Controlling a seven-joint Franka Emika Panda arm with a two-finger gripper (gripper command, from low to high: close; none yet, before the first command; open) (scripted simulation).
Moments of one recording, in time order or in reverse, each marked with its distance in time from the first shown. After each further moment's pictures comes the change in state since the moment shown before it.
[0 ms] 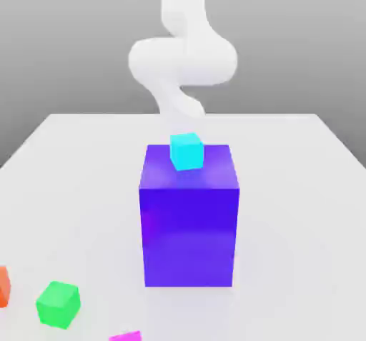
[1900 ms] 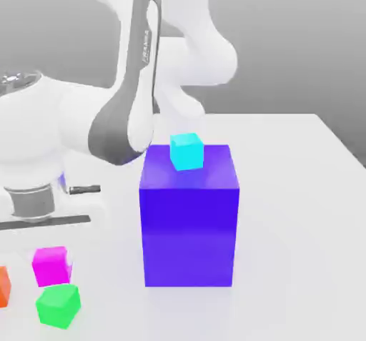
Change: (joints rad) arm -0.161 0.995 -0.251 -0.129 0.166 0.370 -0.694
